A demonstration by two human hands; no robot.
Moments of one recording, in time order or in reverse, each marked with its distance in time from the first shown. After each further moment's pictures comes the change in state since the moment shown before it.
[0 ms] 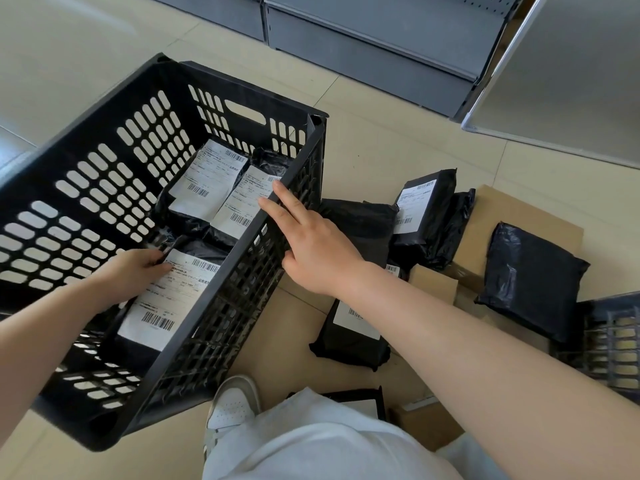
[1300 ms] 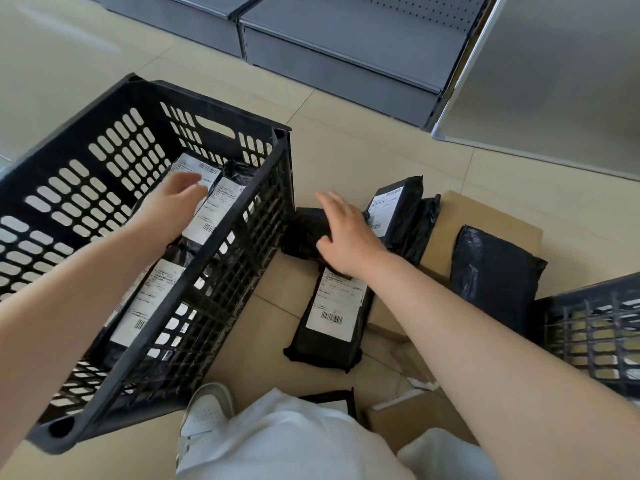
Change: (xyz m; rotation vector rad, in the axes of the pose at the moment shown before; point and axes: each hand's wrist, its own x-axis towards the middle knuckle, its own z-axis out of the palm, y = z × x) left_hand -0.039 0.173 -0.010 -0.450 0.221 0.192; right_hand -0.038 0.077 -0.038 0.207 0.042 0.361
